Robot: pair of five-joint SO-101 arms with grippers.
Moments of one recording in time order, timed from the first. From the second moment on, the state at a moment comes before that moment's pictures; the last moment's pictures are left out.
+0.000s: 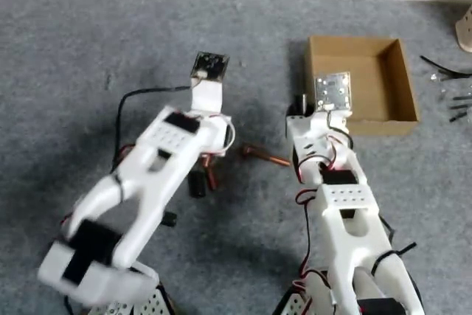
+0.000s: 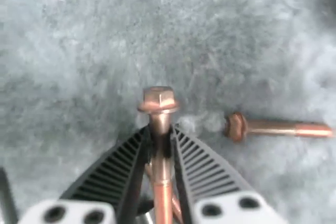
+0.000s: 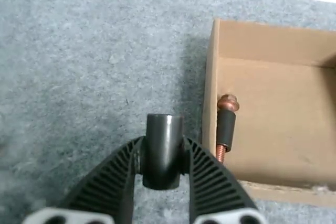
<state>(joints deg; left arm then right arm) 17.1 -7.4 34.3 41.3 15.3 -10.2 -31.3 62.5 4.6 5.2</state>
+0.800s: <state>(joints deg) 16.2 -58.2 75.9 14.2 -1.2 -12.7 -52.0 79.7 -3.7 5.3</state>
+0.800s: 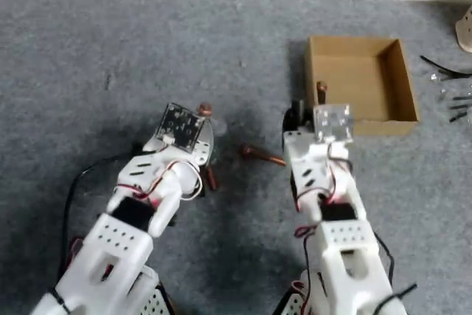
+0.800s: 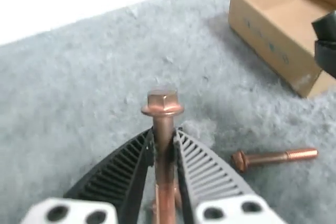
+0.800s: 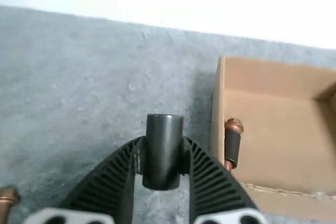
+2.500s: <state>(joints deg) 25.5 -103.8 91.2 -12.5 26.3 -34.7 -95.4 96.0 4.3 5.4</state>
